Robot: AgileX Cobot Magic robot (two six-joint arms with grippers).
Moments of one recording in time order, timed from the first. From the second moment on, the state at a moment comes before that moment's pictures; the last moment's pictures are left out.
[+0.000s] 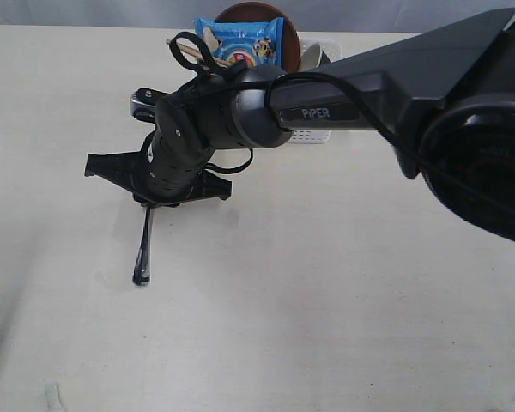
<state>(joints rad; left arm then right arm) -0.13 0.00 0.00 -0.17 0.34 0.11 0.91 2.24 -1.54 0.12 0.44 0.73</state>
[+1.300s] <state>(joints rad) -0.13 0.00 0.00 -0.17 0.34 0.11 0.87 2.02 -1.54 0.11 0.50 0.45</state>
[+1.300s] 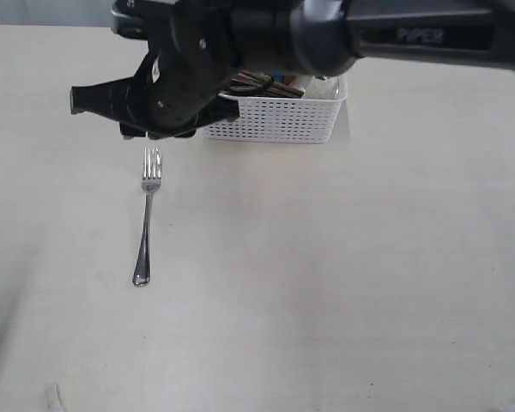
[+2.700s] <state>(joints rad) -0.13 0.00 0.00 -0.17 0.34 0.11 0.63 2.30 -1.92 -0.01 0.63 -0.36</state>
